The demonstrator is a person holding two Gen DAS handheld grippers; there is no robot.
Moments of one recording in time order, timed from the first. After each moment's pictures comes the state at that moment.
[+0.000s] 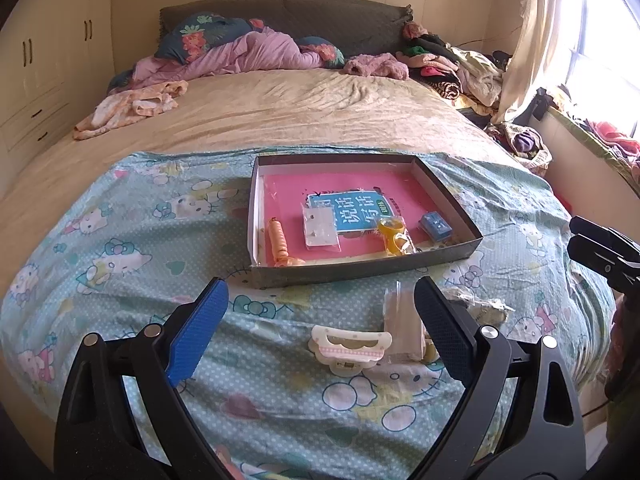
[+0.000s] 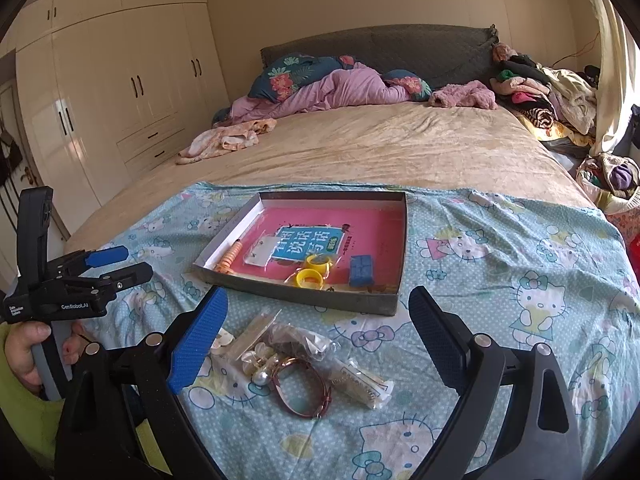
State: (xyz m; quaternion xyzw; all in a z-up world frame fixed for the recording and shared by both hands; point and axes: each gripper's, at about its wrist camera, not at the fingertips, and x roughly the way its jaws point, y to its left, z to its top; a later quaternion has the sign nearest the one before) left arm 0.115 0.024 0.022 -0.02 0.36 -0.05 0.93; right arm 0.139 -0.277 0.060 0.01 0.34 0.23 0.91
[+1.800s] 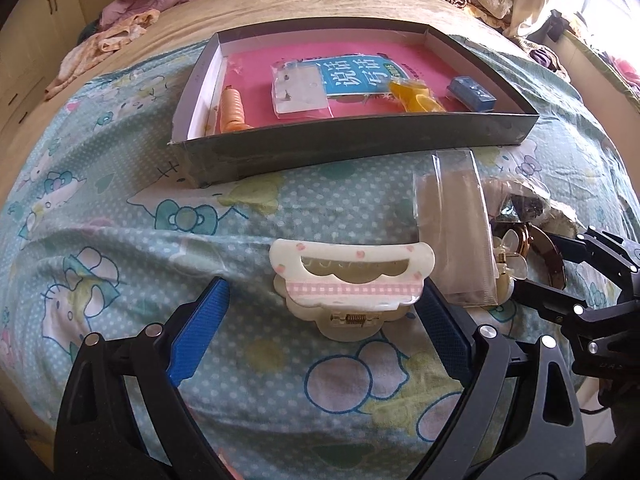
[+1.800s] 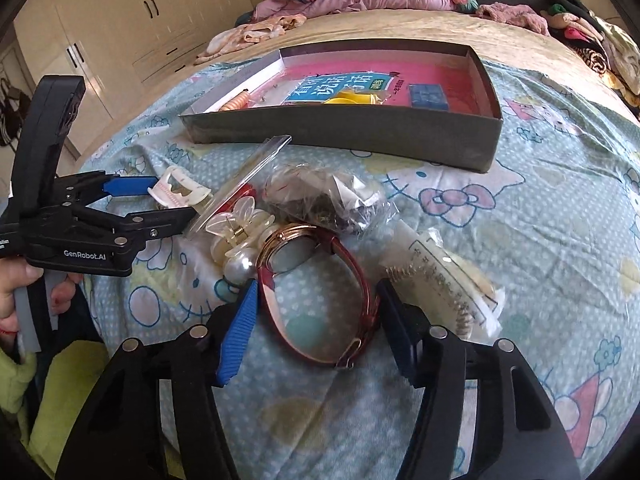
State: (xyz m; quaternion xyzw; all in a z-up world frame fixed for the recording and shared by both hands) left arm 0.152 -0.003 -0.088 0.02 0.50 -0.05 0.86; right arm 0.156 -0.226 -0.082 -0.04 0.46 0.30 0.83
